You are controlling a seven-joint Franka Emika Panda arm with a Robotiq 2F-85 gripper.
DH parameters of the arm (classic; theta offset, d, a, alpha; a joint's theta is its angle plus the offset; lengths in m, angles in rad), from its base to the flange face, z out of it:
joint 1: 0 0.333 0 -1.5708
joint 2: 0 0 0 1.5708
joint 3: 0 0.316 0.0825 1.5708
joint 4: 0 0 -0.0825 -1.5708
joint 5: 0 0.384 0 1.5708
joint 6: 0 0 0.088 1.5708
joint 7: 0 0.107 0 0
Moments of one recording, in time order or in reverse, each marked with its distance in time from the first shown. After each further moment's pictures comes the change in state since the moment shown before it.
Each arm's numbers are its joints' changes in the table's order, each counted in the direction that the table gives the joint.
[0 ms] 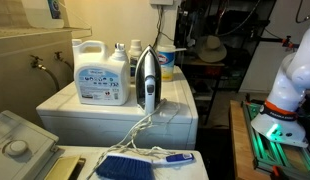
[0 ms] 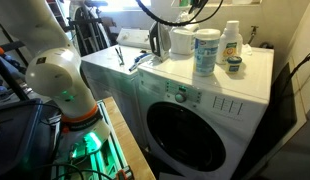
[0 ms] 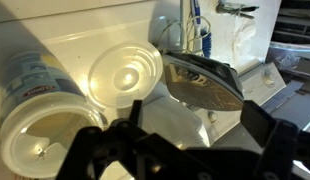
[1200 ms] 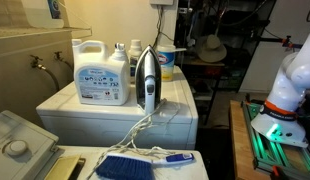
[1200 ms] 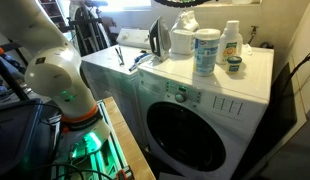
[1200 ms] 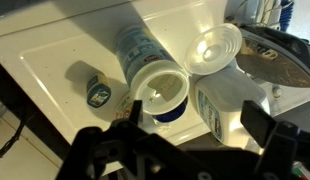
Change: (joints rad) arm -0.015 -0.107 -0.098 -0.020 -0.198 0.192 -0.030
